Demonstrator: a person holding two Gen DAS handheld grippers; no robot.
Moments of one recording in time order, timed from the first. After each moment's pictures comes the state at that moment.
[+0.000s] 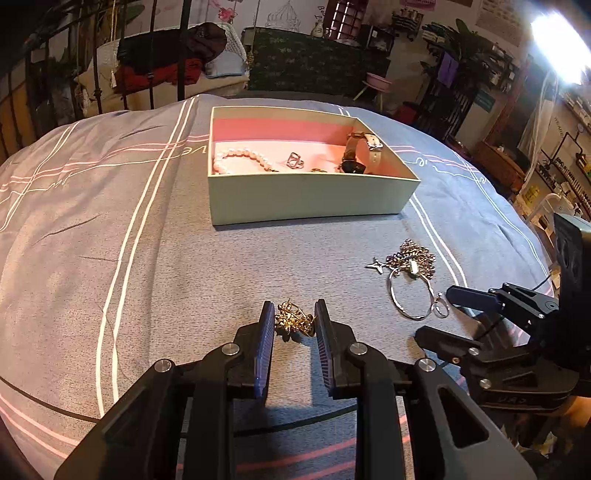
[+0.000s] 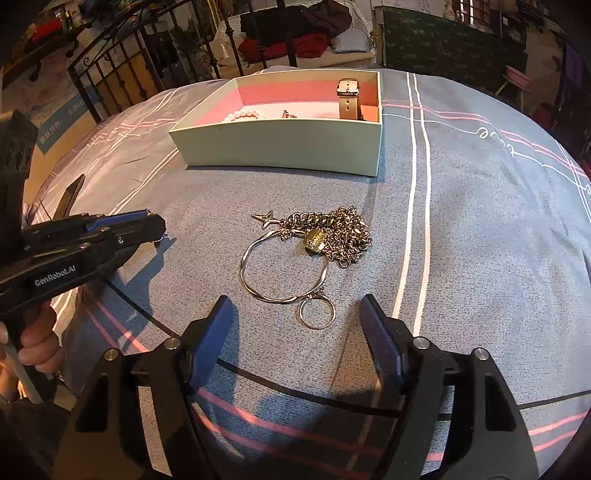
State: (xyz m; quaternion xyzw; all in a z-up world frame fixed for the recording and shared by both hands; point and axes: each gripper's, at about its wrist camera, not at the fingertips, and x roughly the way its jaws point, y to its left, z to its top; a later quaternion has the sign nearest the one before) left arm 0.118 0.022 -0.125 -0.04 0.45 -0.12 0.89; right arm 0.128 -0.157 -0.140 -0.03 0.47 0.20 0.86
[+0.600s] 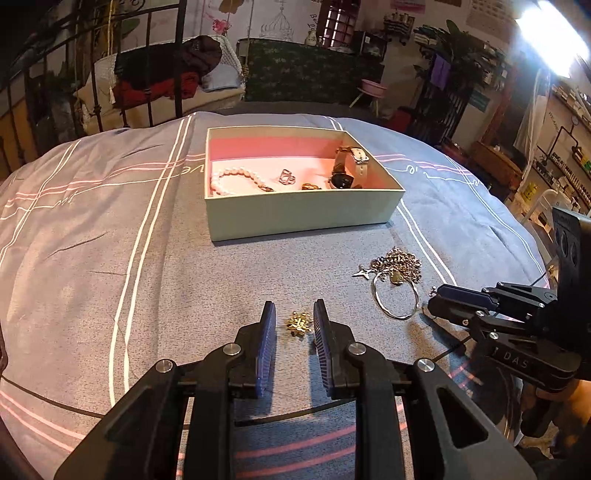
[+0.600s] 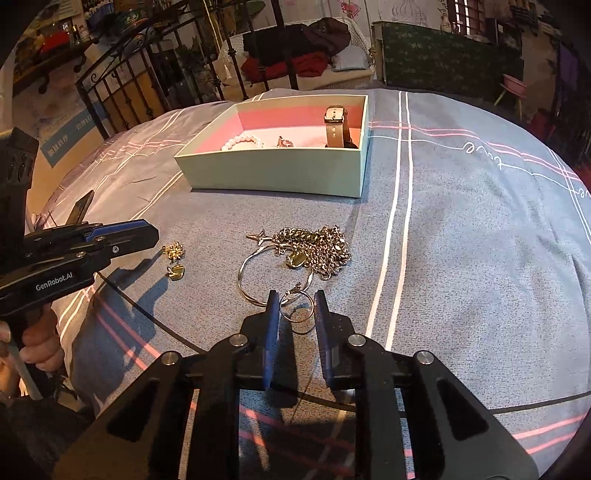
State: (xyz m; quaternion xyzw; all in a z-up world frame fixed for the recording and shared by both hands) left arm 0.108 0.023 -0.110 -0.03 0.43 -0.12 0.89; right arm 0.125 -0.176 -0.123 0.00 0.44 0.21 0.87
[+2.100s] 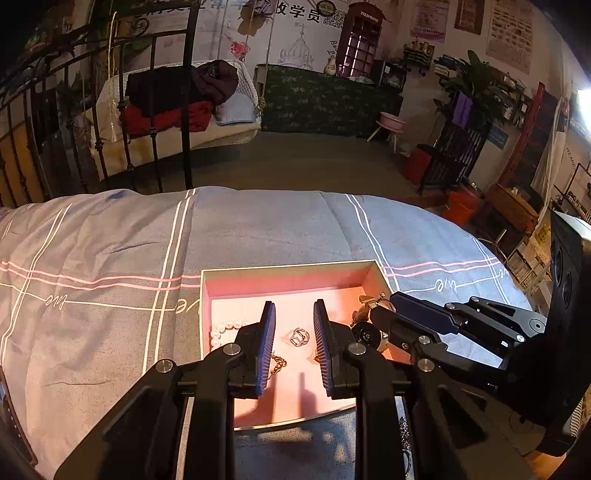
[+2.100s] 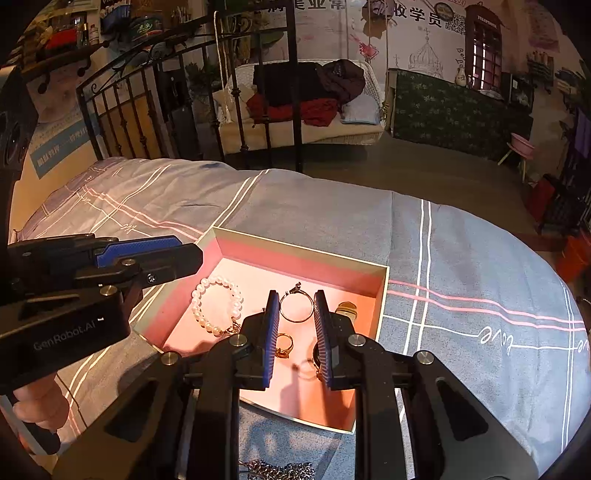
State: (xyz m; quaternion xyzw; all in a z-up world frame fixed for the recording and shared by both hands) left arm 0.251 0.011 -0.044 -0.05 0.39 -0.09 0.92; right arm 0.277 -0.121 -0.056 -0.05 0.37 0.21 0.90
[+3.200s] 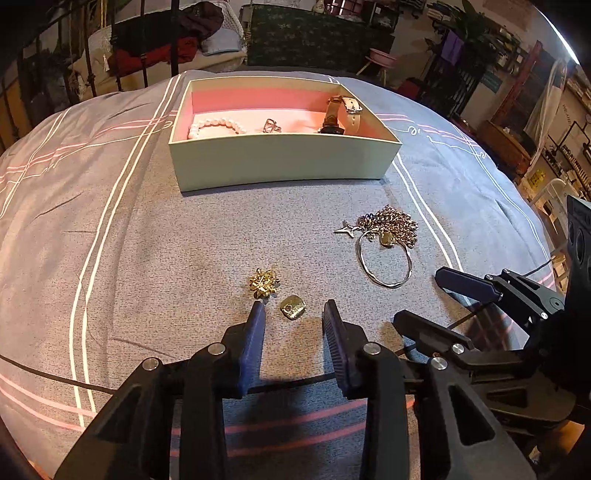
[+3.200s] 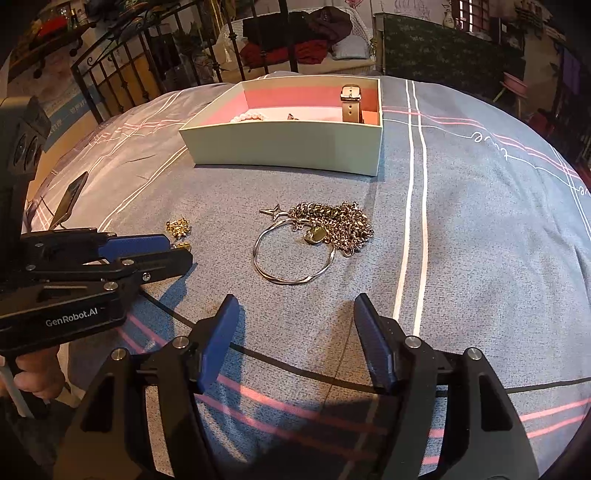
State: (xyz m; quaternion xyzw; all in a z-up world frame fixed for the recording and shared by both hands) left arm 0.109 -0.004 -0.135 -0.03 0.50 -0.11 0.86; right arm 0.111 -0.157 -0.138 -0.02 0.46 0.20 0.86
